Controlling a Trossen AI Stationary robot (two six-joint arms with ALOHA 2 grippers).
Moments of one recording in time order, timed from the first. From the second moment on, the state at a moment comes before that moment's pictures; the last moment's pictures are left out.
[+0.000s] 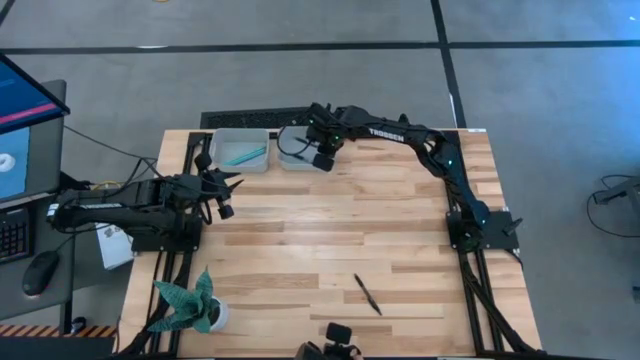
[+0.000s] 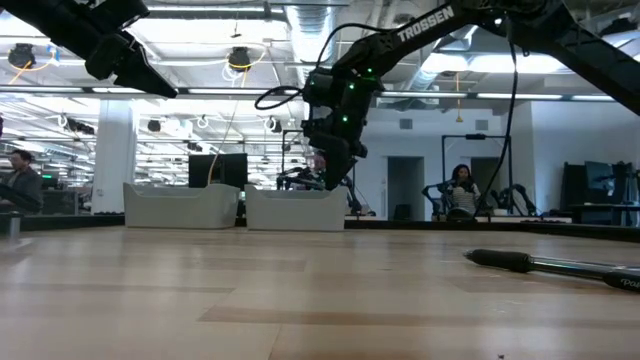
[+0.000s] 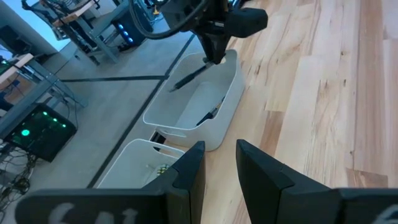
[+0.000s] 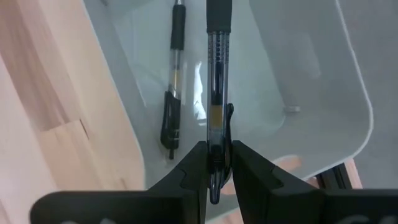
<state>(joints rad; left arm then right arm) 0.07 0.49 0.52 -0.50 -0.54 0.18 -0.48 2.26 2.01 -0.94 0.05 -0.22</state>
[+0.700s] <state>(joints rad) 0.07 0.49 0.52 -0.50 -0.54 0.18 -0.48 2.26 2.01 -0.90 0.05 -0.19</state>
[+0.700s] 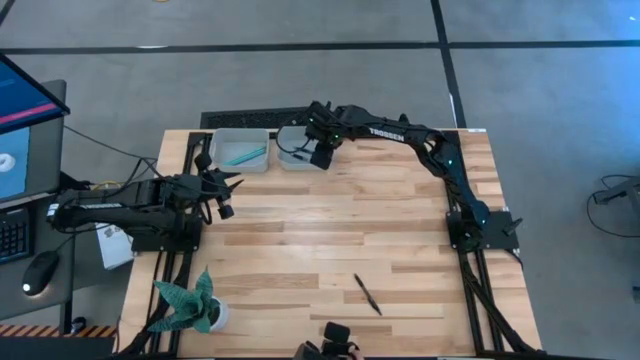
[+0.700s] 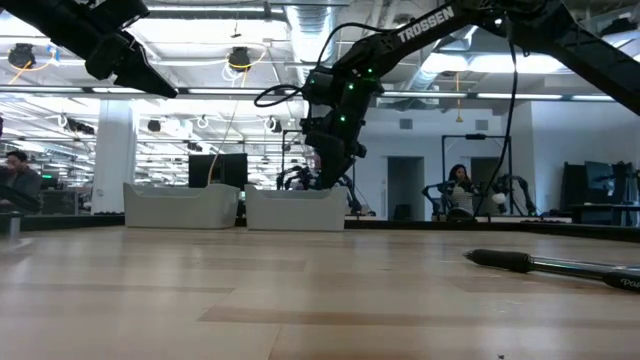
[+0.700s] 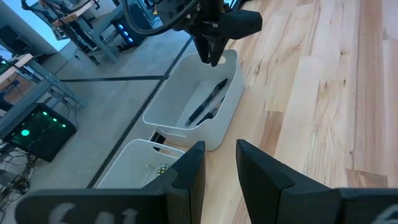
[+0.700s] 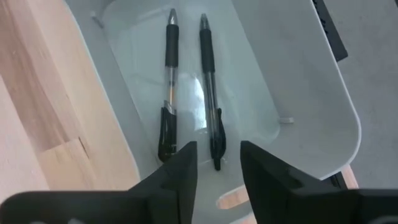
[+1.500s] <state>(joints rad) 0.07 0.49 0.52 -0.50 -0.54 0.18 -0.39 2.01 2.01 -1.11 0.05 0.10</state>
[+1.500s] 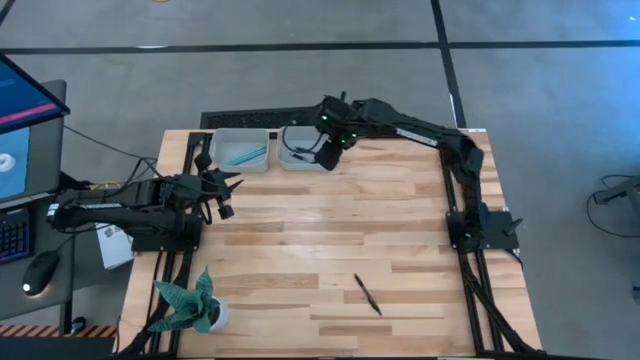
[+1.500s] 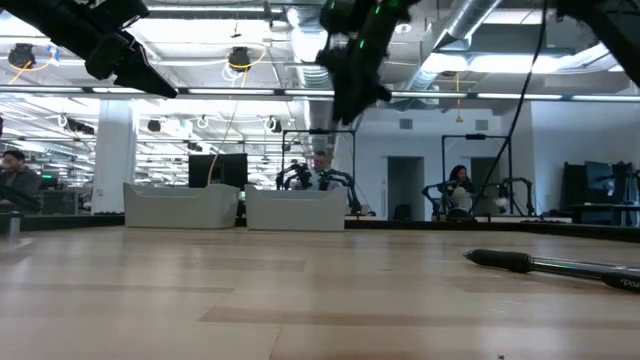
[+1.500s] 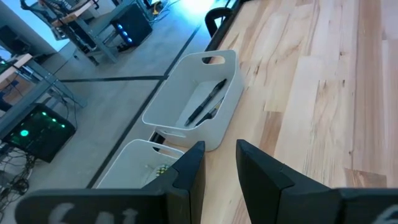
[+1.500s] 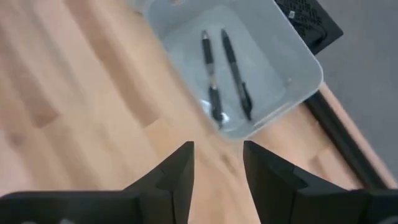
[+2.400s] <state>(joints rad) 0.07 0.49 0.52 -0.50 -0.53 0.18 0.22 1.83 2.01 -1.54 0.19 0.96</state>
